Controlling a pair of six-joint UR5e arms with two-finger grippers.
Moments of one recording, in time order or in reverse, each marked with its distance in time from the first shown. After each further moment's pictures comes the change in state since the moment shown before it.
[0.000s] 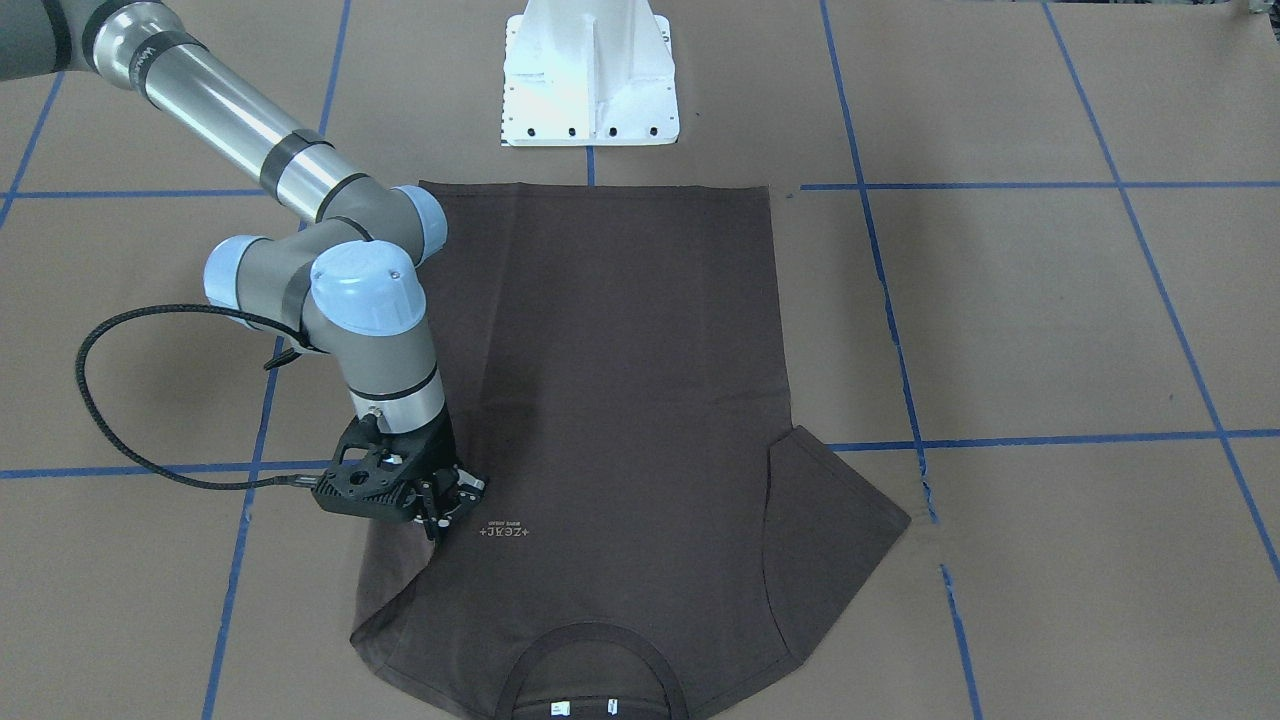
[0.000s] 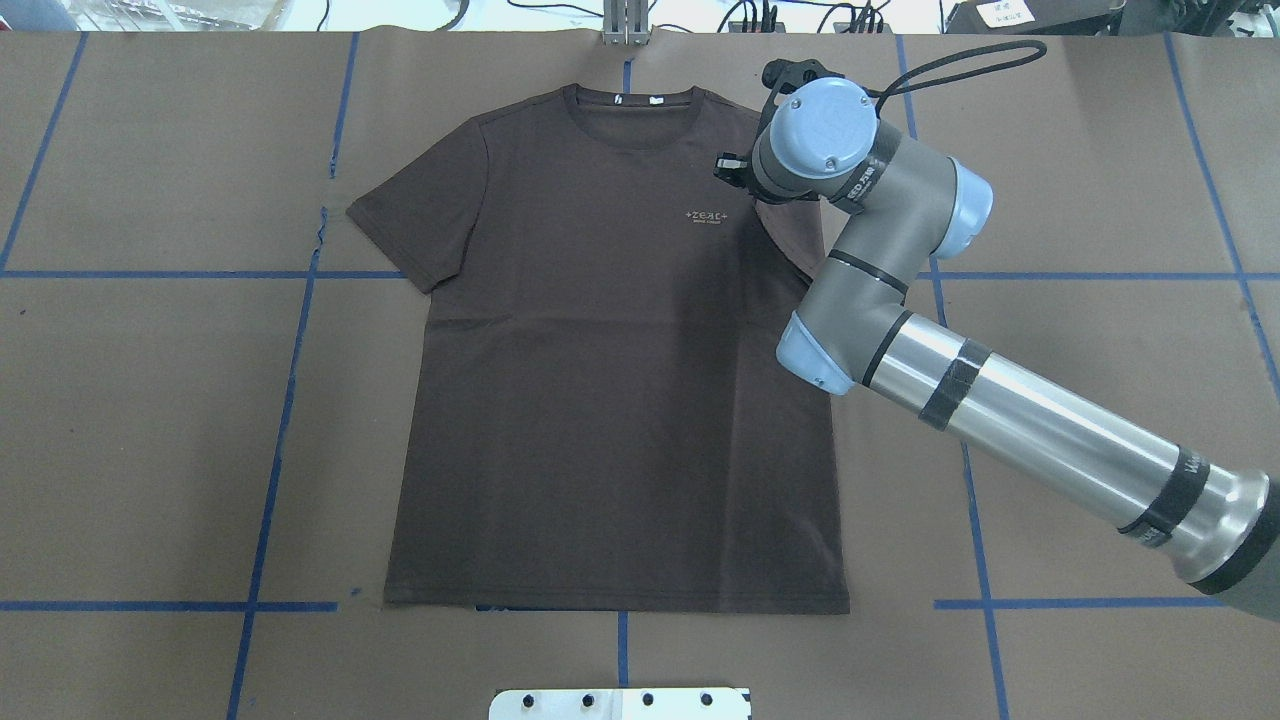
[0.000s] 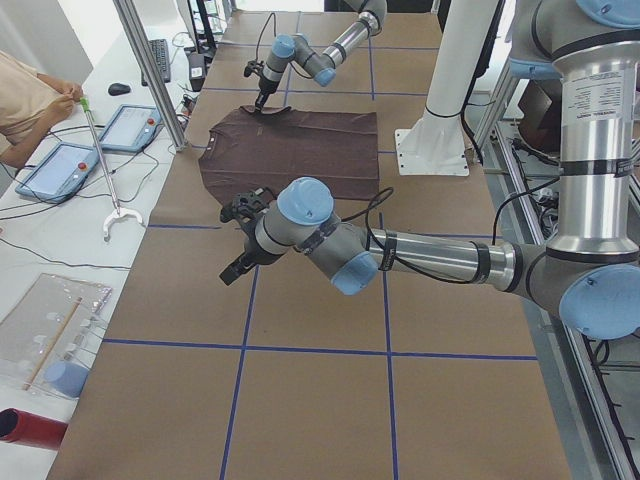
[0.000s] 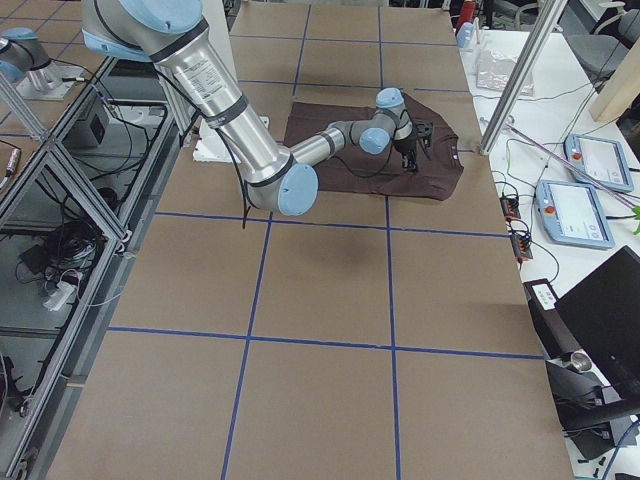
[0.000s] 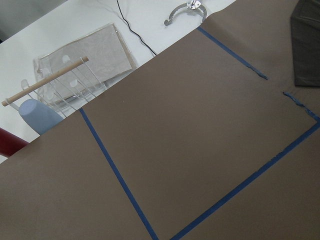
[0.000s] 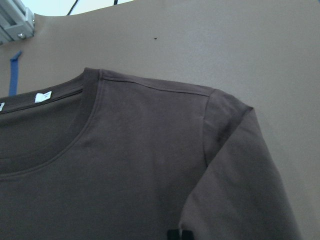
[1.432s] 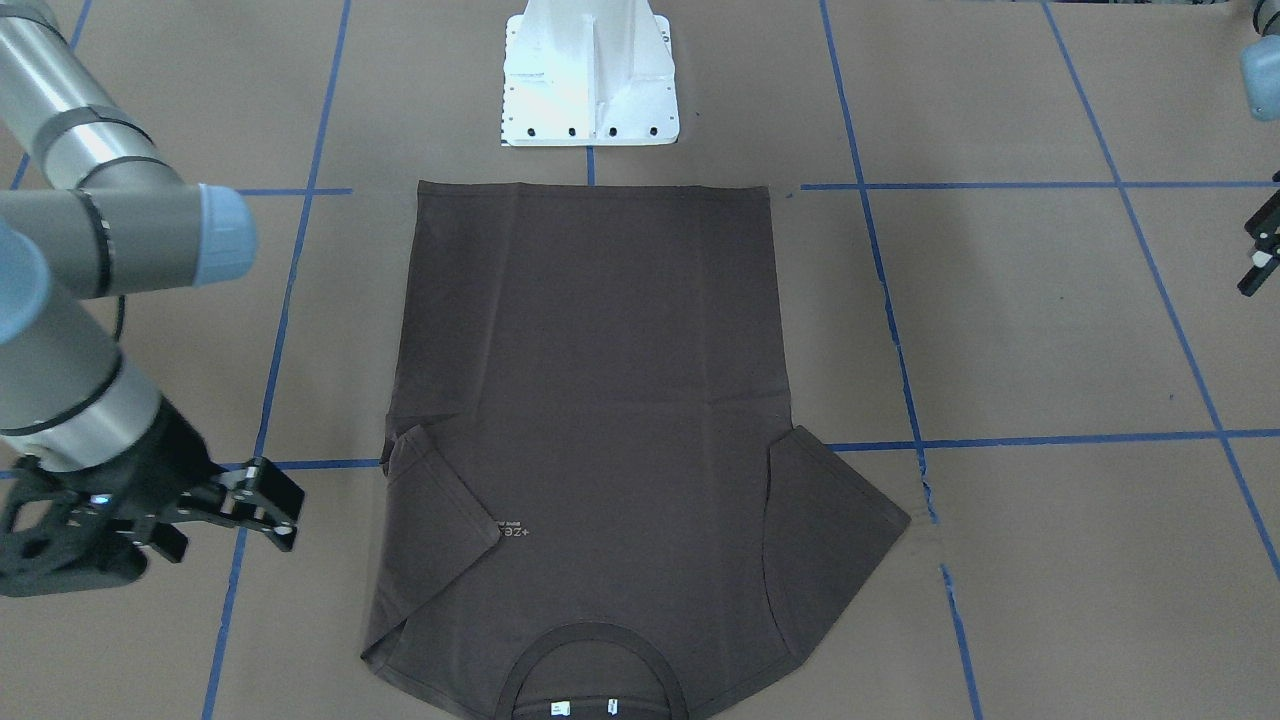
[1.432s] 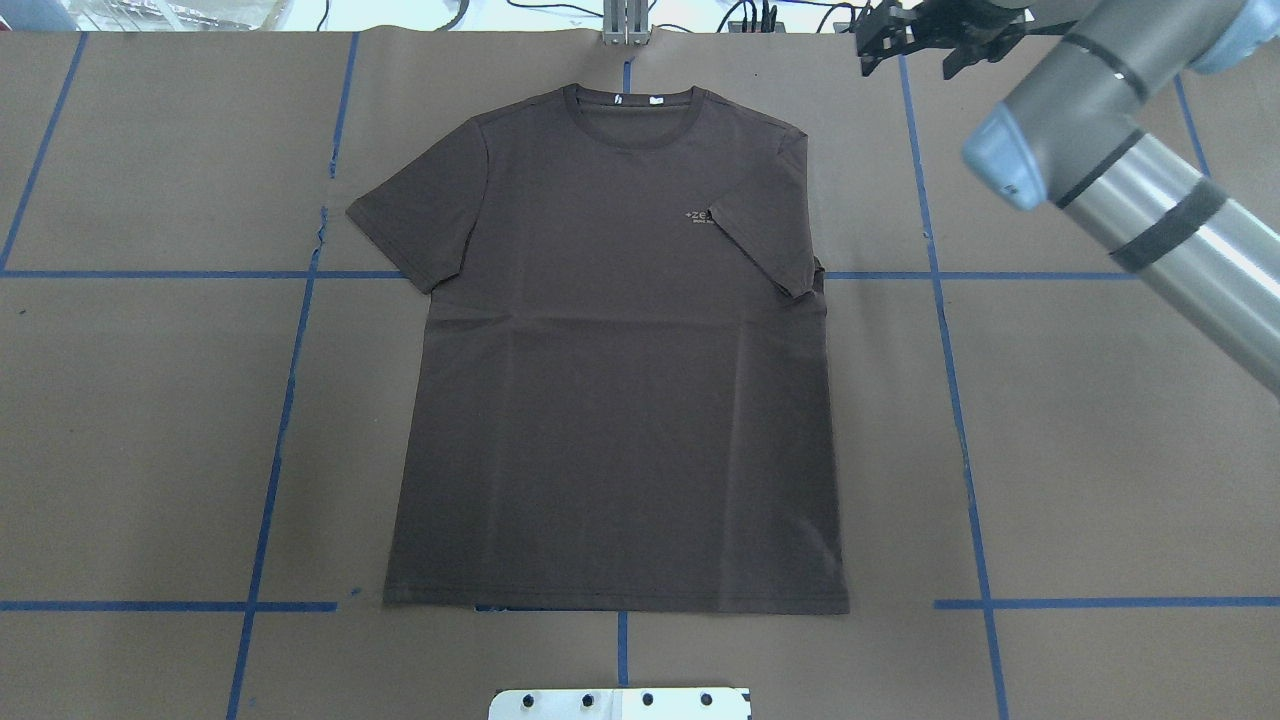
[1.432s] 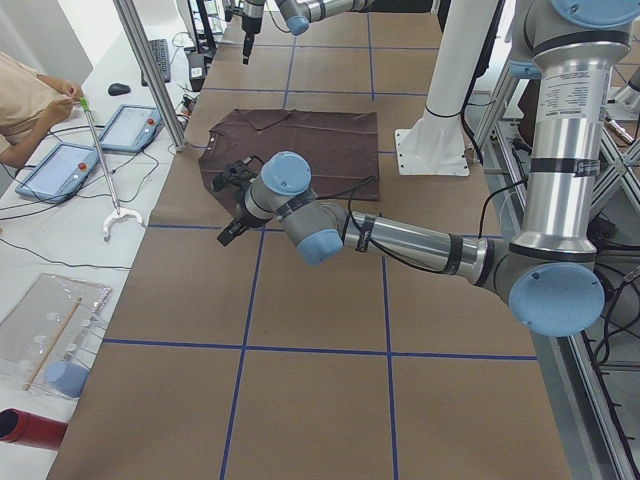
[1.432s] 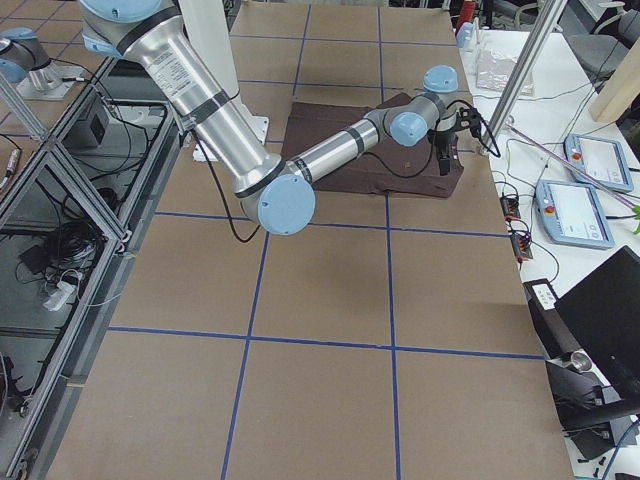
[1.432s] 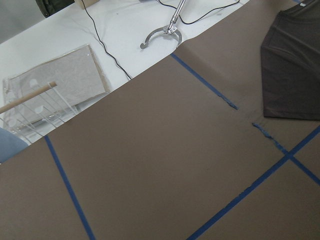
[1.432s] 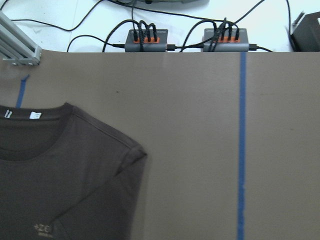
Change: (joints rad) left arm 0.186 -0.136 0.021 -0.088 0.013 -0.362; right arm 0.403 -0.149 0.243 -0.205 0.525 -0.580
